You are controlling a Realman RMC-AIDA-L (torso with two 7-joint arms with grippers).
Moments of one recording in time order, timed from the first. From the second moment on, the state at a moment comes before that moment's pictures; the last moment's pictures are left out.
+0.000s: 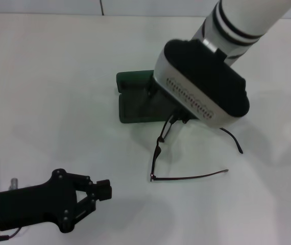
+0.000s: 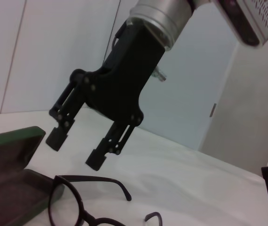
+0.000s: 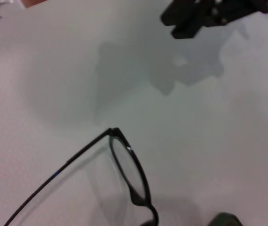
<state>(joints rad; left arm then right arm) -0.12 -2.06 0.97 0.64 1.72 1.74 -1.13 1.13 2.03 -1.80 -1.06 -2.29 -1.33 1.33</state>
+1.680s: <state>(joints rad) -0.13 -2.07 0.96 0.55 1.71 1.73 -1.05 1.12 2.03 -2.05 -1.01 -2.20 -1.24 1.35</state>
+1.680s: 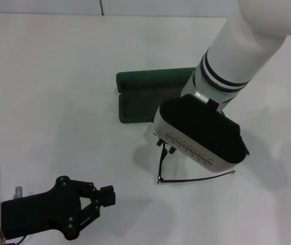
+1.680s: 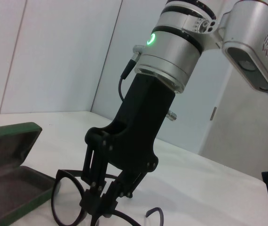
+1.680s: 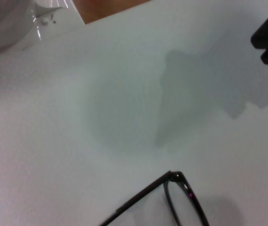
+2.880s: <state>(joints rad) -0.15 -2.06 0.91 0.55 1.71 1.79 -1.04 0.99 2.02 -1.62 -1.15 -2.22 -1.65 1.50</state>
